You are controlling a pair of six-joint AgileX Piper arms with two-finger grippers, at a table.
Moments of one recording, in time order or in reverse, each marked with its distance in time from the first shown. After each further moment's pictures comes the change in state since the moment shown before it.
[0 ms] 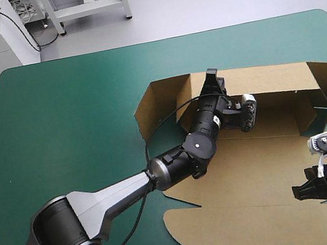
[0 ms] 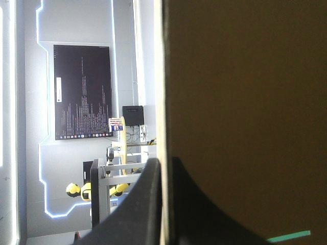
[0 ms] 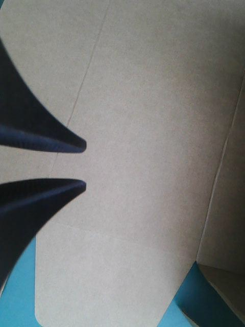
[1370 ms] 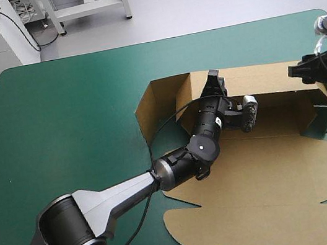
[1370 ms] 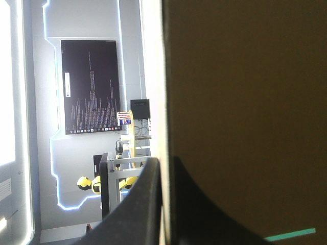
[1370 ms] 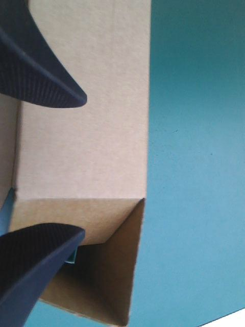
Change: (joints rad) left arm -0.005 0.031 -0.003 0.030 0.045 -0.007; right arm 0.000 0.589 -0.590 -0.141 -0.241 0.236
